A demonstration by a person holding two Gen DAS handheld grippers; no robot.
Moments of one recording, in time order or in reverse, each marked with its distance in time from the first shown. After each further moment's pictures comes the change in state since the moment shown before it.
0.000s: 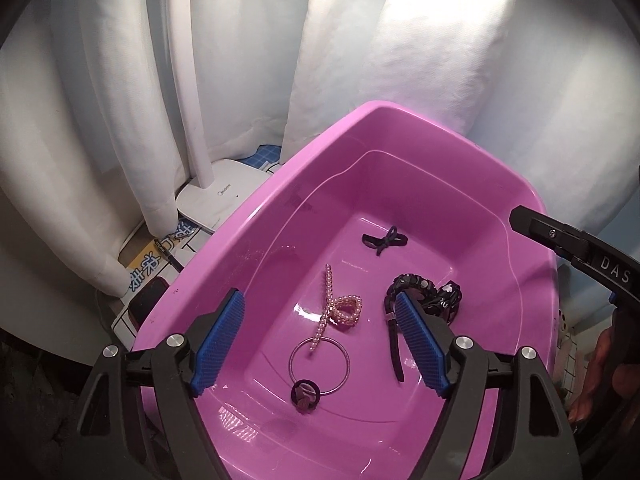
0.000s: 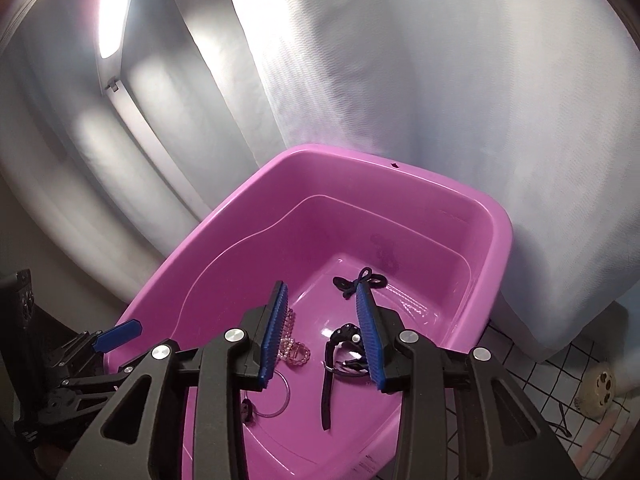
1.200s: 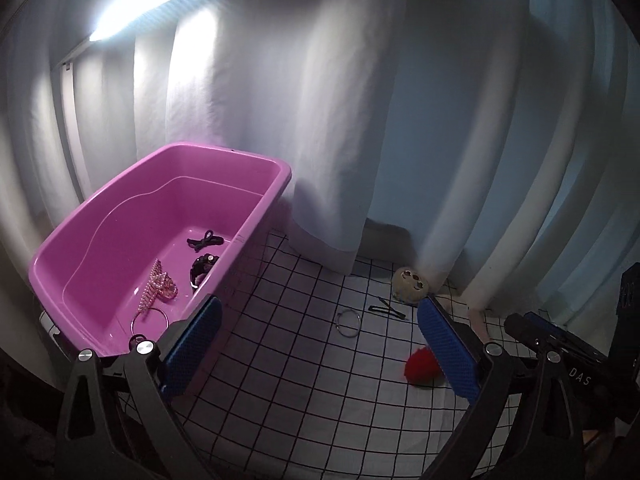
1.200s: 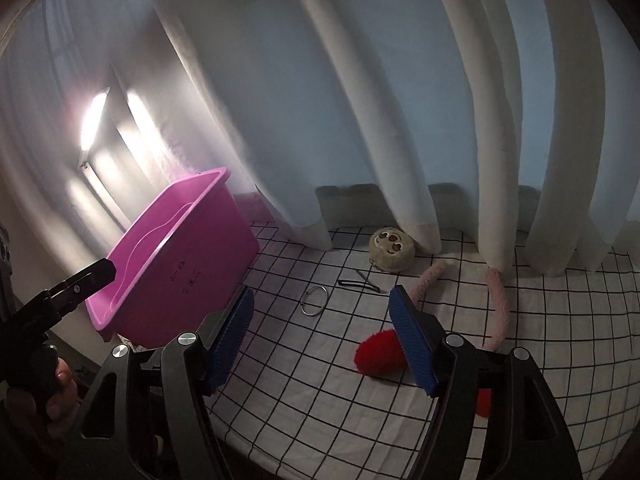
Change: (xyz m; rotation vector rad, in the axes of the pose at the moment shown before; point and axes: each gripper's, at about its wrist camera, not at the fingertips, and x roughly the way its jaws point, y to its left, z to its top) left arm -0.114 -0.222 -0.133 0.200 -0.206 -0.245; right arm -0.249 -0.184 -0.232 0.267 -0.234 -0.221
